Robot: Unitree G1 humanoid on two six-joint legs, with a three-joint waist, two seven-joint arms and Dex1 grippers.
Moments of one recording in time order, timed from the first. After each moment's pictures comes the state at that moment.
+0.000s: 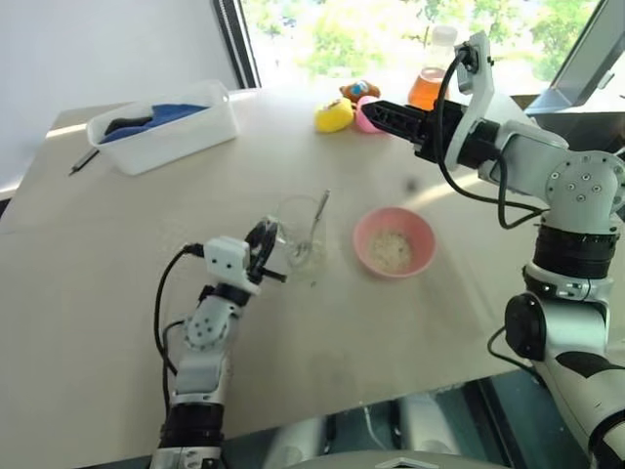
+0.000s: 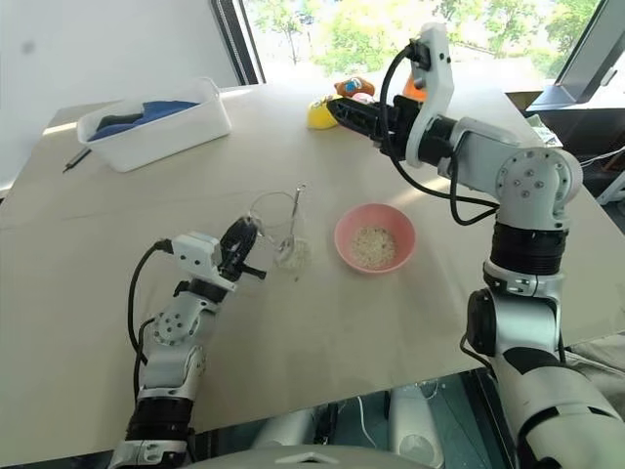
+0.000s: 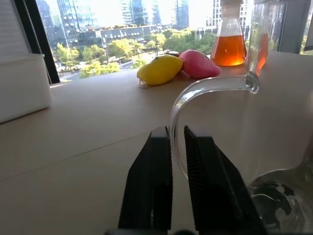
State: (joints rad) left arm -0.08 0.24 0.09 0.02 -0.17 -0.22 -0.36; right arm -1.01 -0.31 -0.24 -0.02 0.95 1.19 0.24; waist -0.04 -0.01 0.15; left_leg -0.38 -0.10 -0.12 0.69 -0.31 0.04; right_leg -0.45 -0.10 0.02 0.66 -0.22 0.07
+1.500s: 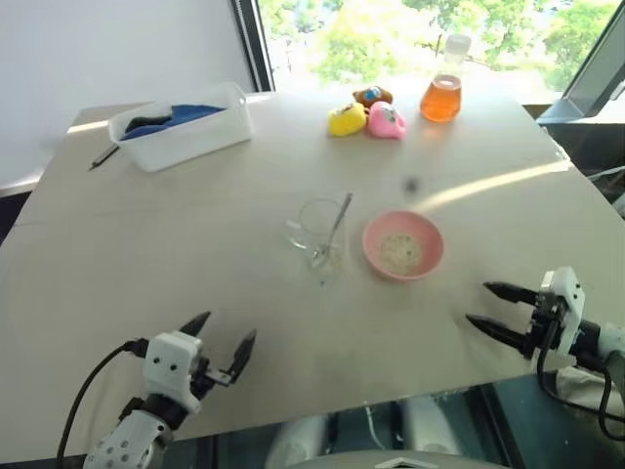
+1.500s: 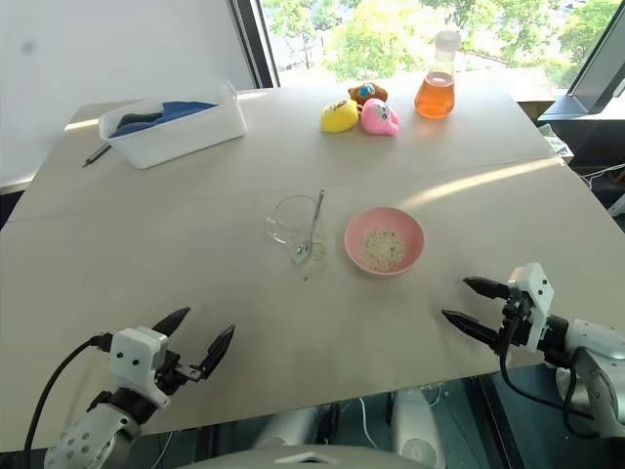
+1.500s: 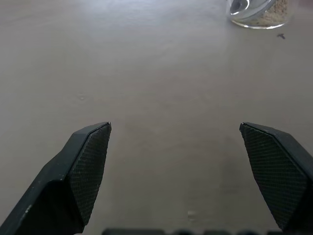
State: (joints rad) left arm 0.65 0.36 0.21 -0.50 -0.25 0.03 -0.47; right arm 0.13 -0.70 -0.24 -0.08 0.51 0.24 1.12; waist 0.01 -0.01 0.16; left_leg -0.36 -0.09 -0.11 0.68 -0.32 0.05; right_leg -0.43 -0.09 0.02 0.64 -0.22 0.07
